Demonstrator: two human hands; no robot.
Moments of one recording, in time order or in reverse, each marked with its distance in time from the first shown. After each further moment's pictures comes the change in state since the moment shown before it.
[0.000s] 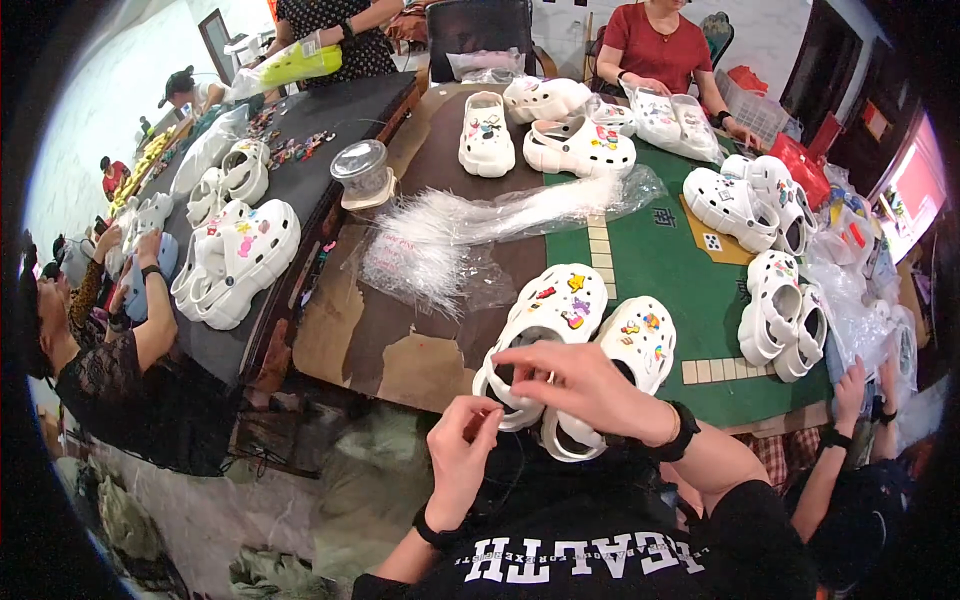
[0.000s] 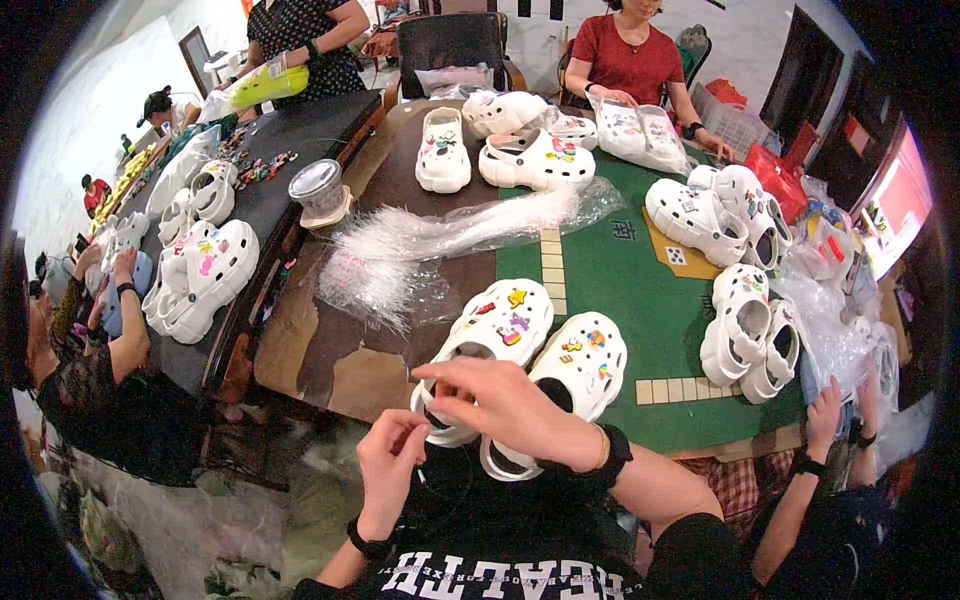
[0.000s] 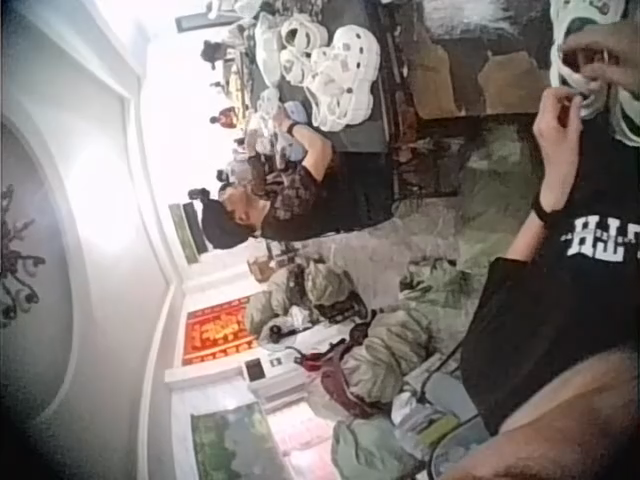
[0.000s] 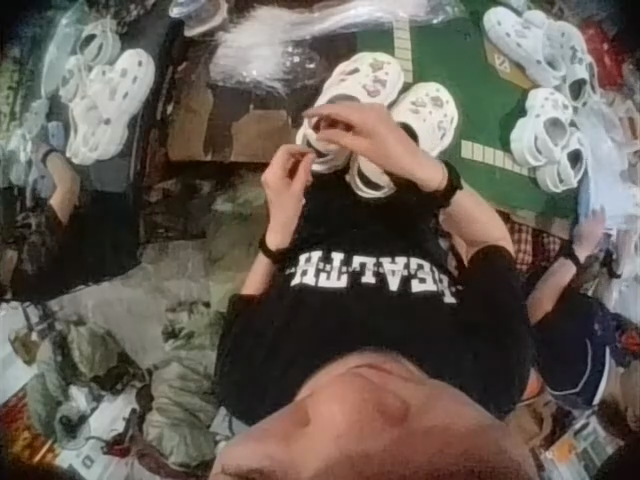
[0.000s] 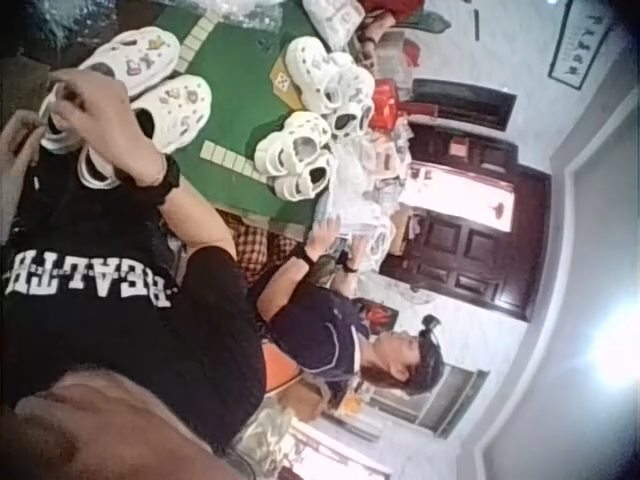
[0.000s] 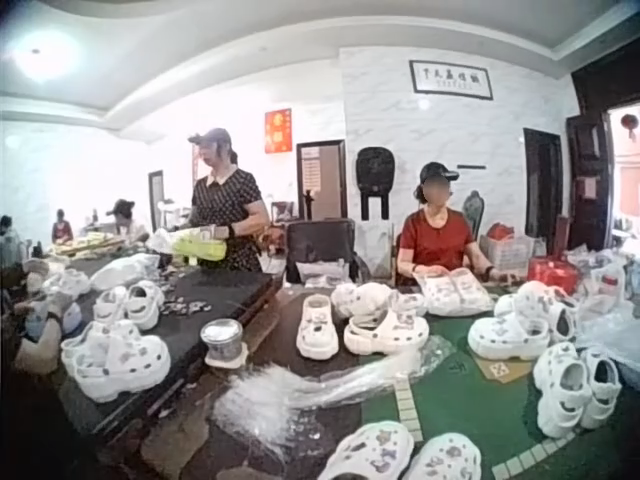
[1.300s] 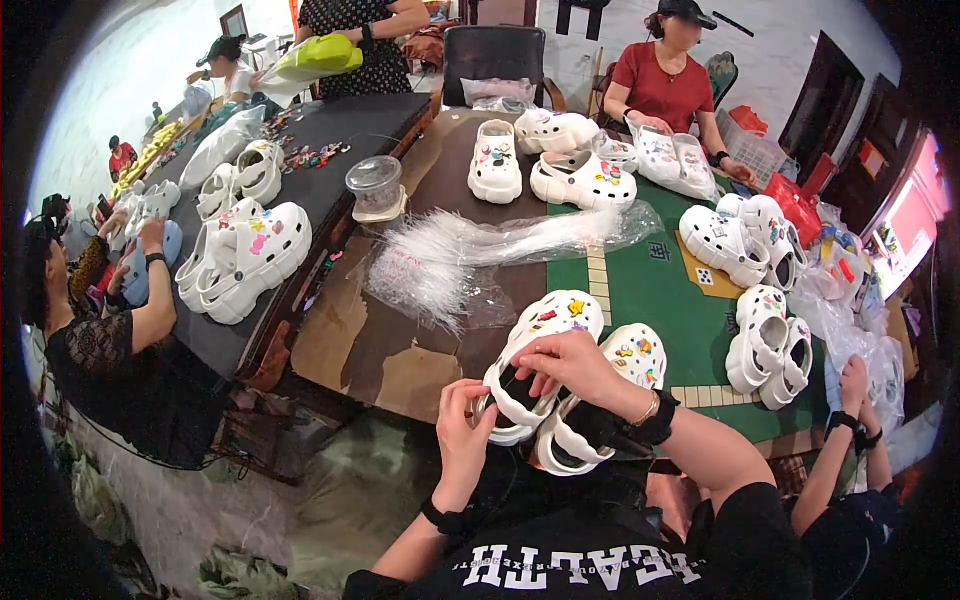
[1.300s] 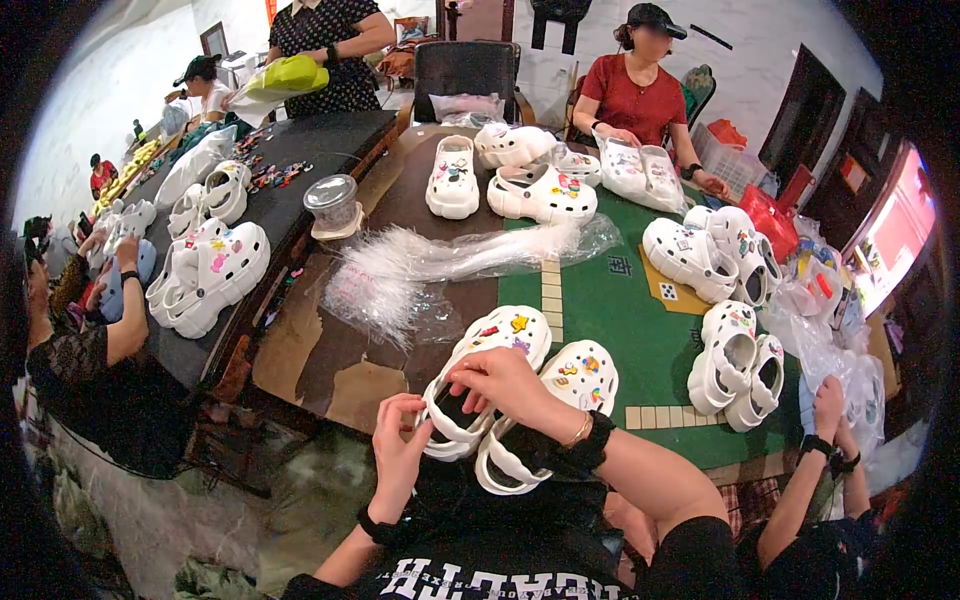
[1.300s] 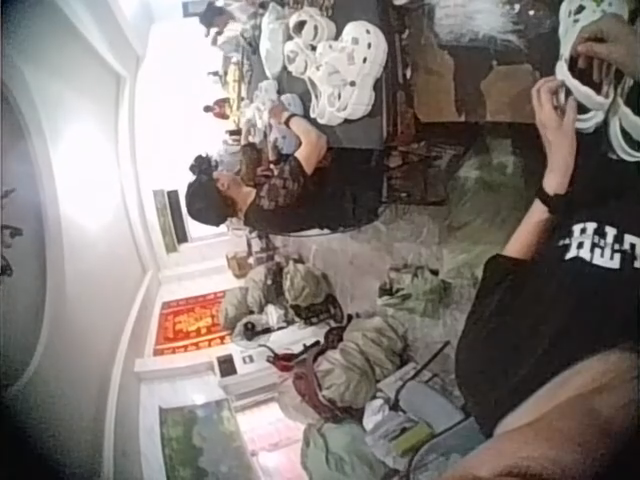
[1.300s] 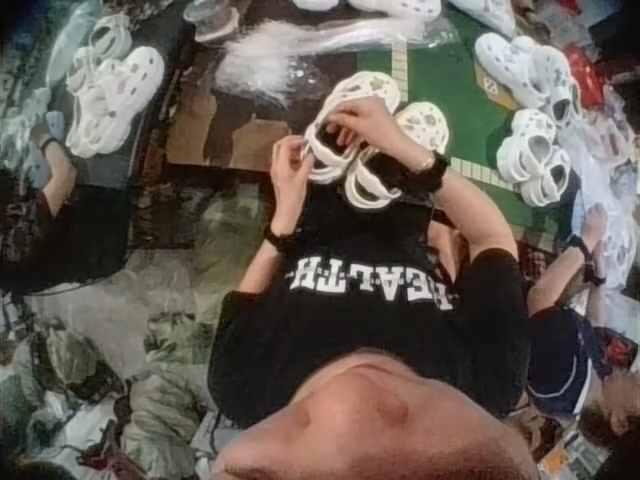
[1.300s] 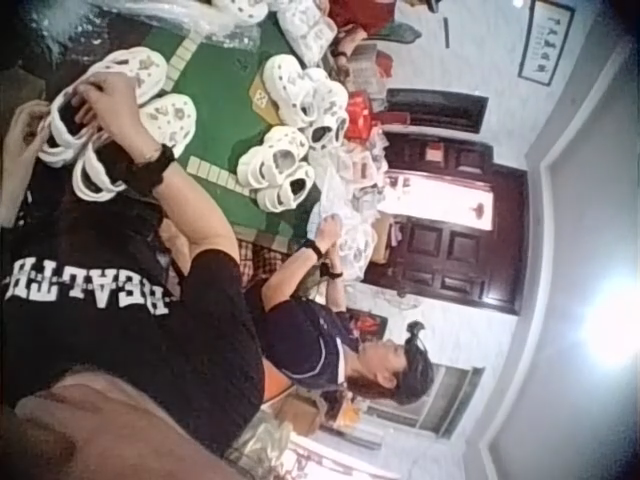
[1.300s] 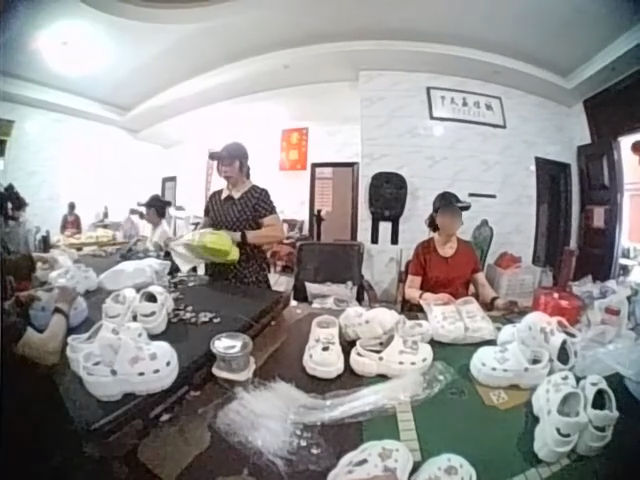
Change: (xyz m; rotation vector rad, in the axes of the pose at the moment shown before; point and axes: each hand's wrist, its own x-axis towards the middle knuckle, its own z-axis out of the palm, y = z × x) left_hand 0.025 -0.041 0.012 0.157 0.129 0.217; right_hand 0.026 0.050 -0.002 0.277 -0.047 0.408
